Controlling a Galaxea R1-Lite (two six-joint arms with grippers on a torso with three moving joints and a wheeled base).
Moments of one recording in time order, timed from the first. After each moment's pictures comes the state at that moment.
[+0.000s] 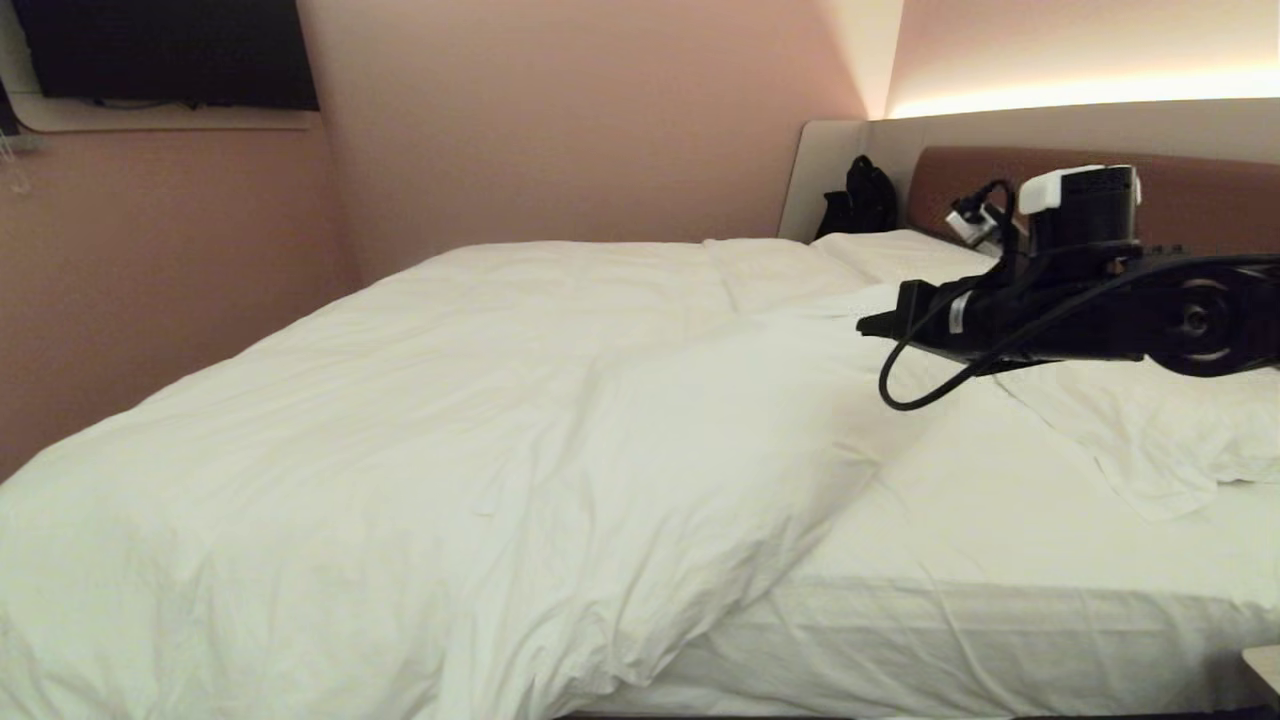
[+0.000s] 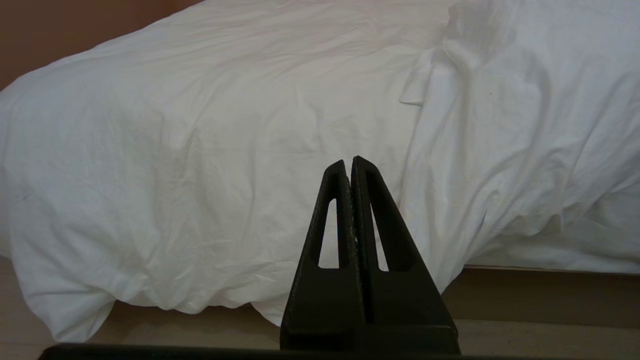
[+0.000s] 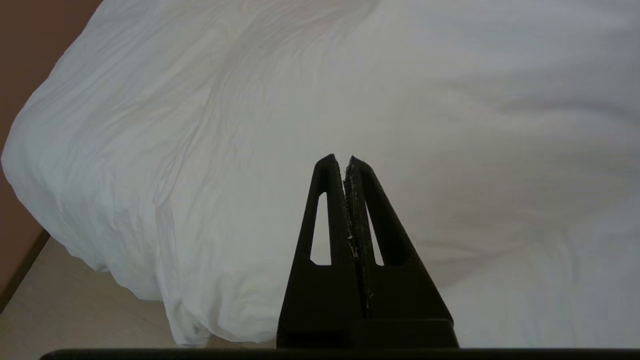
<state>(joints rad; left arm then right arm) 0.01 0.00 0.00 0.00 0.00 0.01 0.20 1.85 -1.41 -0.06 0.27 0.31</state>
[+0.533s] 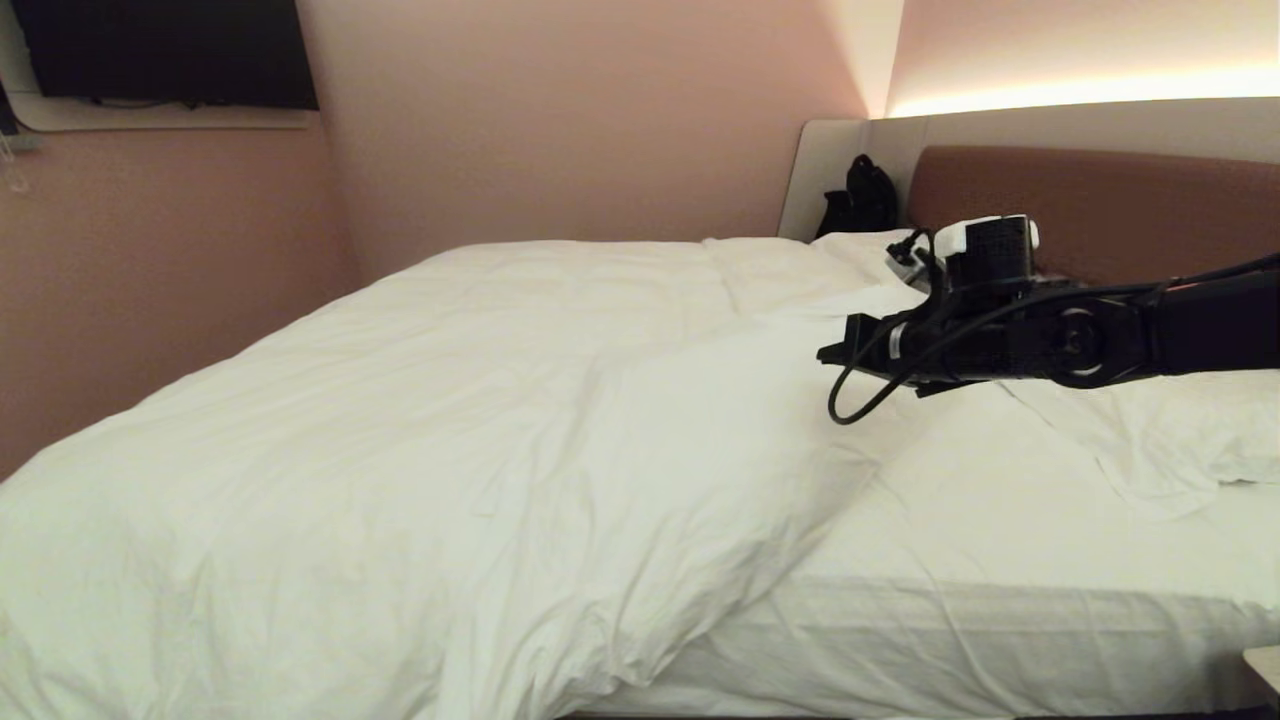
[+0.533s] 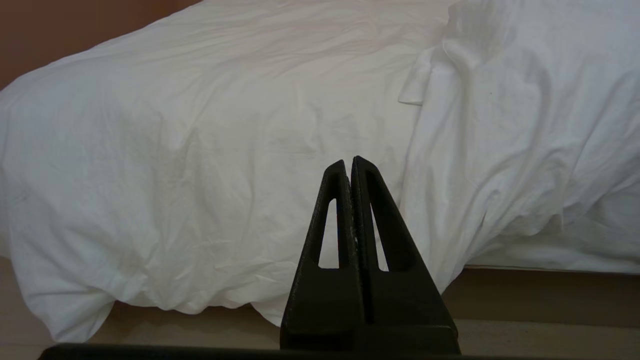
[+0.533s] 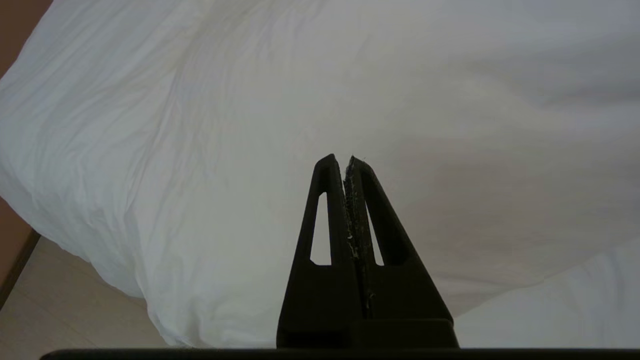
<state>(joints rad) 0.01 0.00 0.00 0.00 0.00 0.01 0.22 2.02 -1.51 -0.06 0.27 0.33</state>
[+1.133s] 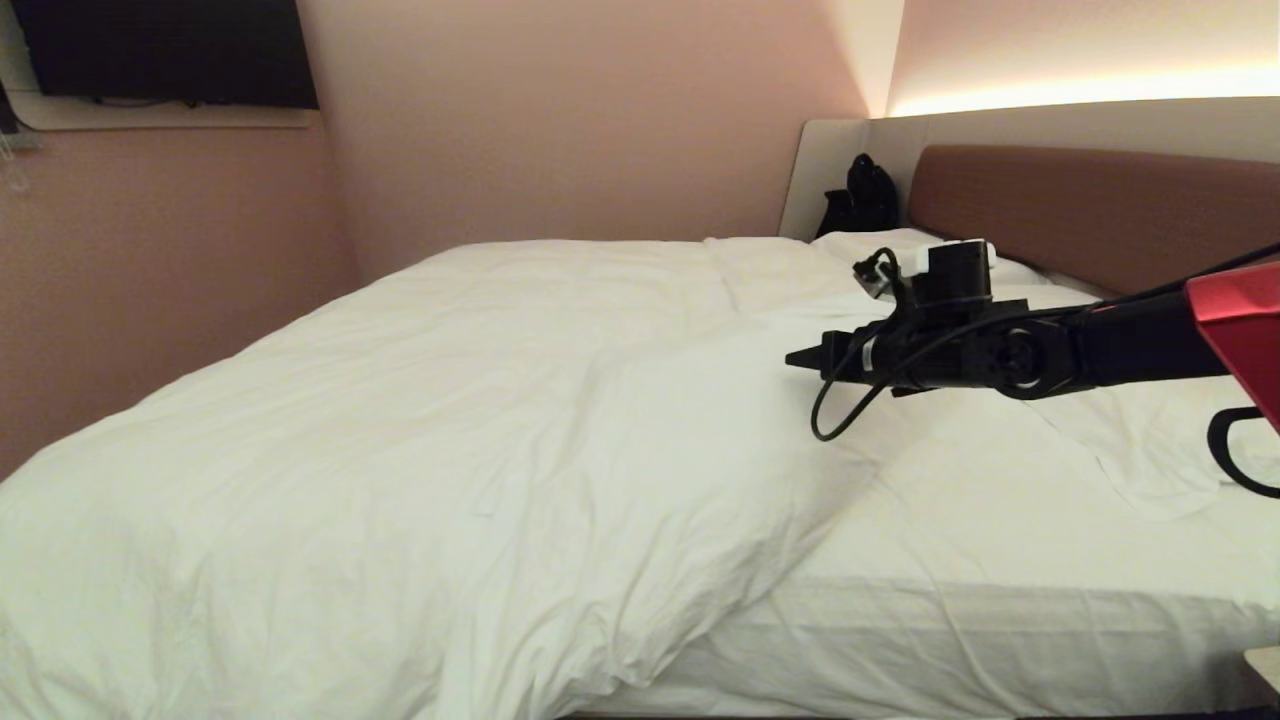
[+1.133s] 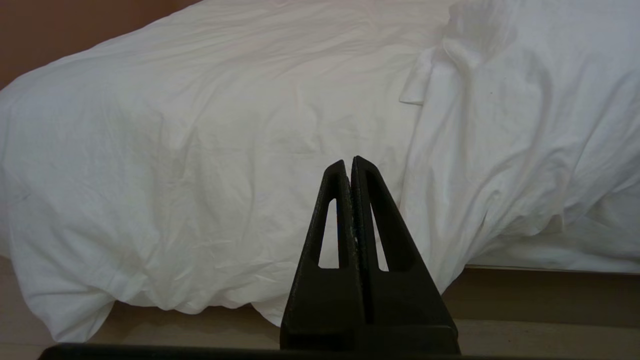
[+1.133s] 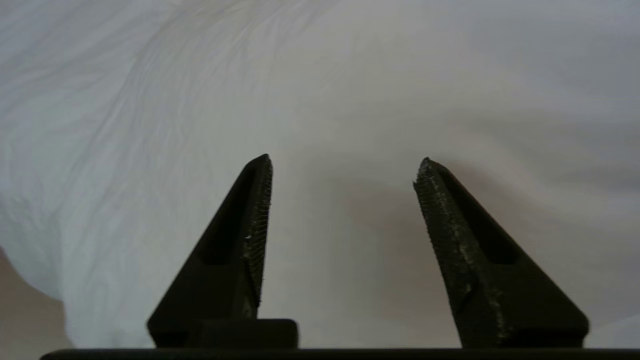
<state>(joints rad) 0.01 0.00 0.00 0.00 0.00 0.01 0.22 2.13 -1.58 -0.12 0.27 0.17</state>
